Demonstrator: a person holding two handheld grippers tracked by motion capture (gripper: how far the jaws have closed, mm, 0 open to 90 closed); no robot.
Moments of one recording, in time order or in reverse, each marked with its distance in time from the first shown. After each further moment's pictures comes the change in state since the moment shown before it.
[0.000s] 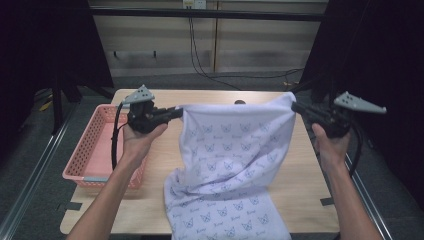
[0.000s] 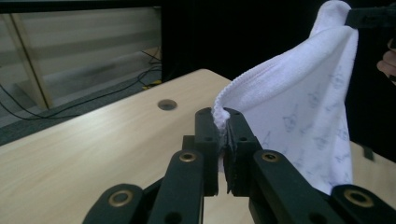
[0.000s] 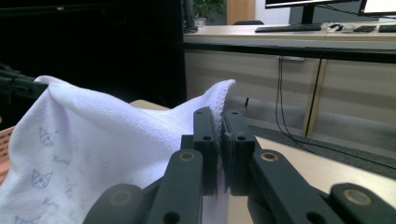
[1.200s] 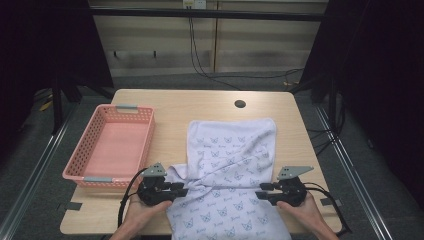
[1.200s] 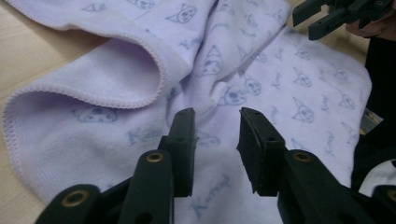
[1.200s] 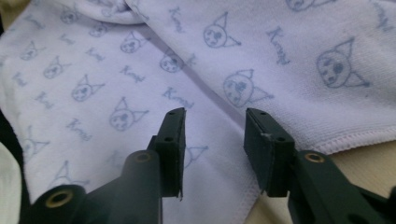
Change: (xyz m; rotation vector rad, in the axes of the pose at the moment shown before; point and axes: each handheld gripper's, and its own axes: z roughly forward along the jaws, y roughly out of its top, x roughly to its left) left arm -0.061 -0.180 -0.010 0.352 -0.148 -0.124; right arm 0.075 -0.184 0.003 0.613 0.285 -0.038
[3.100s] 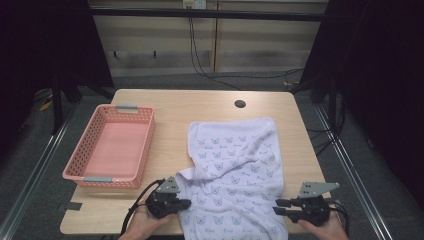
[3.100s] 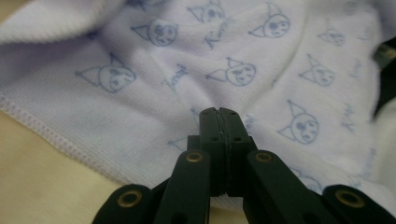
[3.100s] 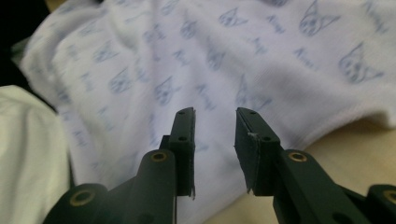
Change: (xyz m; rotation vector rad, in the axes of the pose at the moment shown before) left arm -0.029 -0.019 0.017 0.174 -0.011 0.164; right arm 0.020 -0.029 -0.053 -0.007 0.003 -0.032
